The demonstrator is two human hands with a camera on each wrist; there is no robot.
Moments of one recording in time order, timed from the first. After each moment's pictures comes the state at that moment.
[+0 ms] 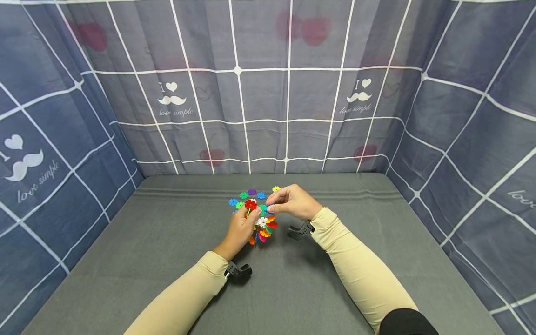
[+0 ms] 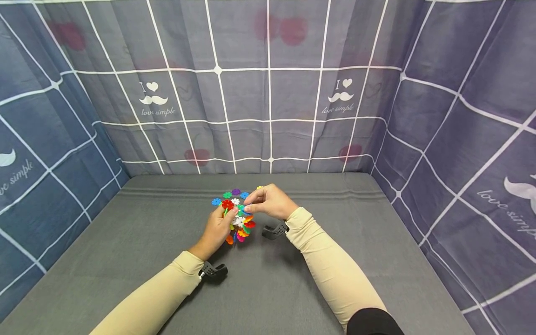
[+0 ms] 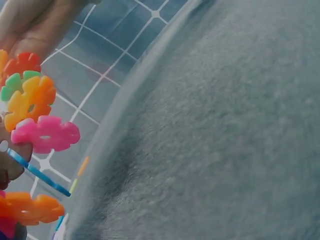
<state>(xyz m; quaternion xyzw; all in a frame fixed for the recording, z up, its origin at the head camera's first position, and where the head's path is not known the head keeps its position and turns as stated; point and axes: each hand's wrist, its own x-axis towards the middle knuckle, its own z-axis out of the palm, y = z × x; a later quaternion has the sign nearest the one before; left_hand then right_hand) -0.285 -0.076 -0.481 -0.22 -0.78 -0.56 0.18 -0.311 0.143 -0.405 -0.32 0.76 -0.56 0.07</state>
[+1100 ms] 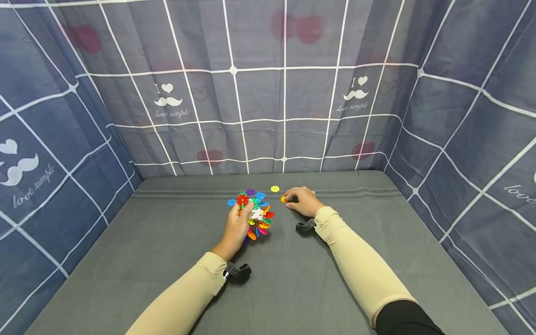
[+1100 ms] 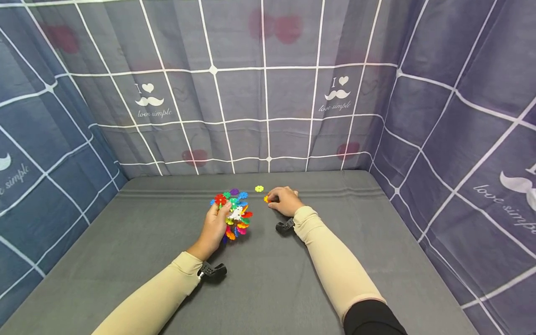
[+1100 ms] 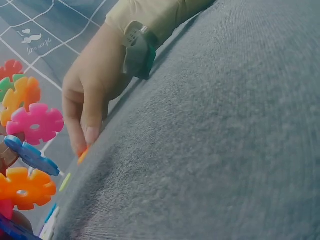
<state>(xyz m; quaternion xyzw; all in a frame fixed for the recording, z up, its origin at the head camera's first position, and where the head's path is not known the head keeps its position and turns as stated) -0.292 -0.071 -0.486 -0.13 -0.70 -0.69 0.12 -0.374 0.193 -0.484 -0.26 0.92 -0.29 -0.06</state>
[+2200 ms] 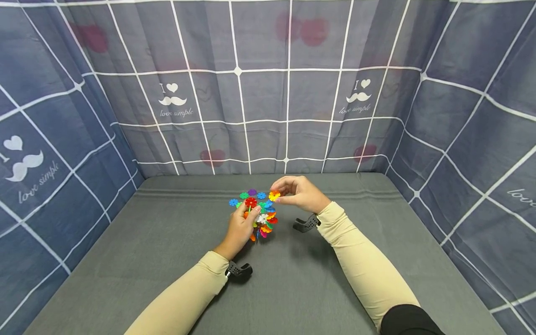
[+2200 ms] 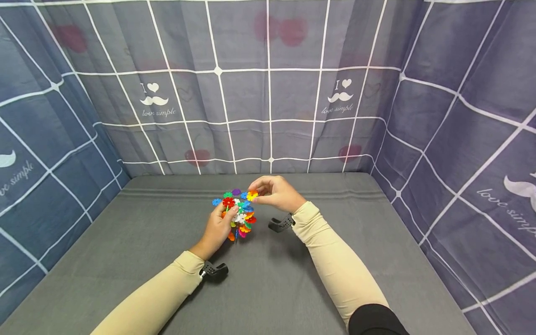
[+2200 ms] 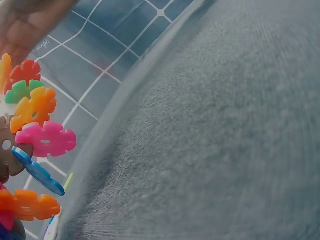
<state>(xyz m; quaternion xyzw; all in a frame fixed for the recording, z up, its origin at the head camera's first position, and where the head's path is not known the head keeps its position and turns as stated) -0.291 -0.076 -0.488 -0.21 -0.76 -0.59 0.19 -0.320 0.160 -0.394 -0.39 0.72 -0.57 0.01</state>
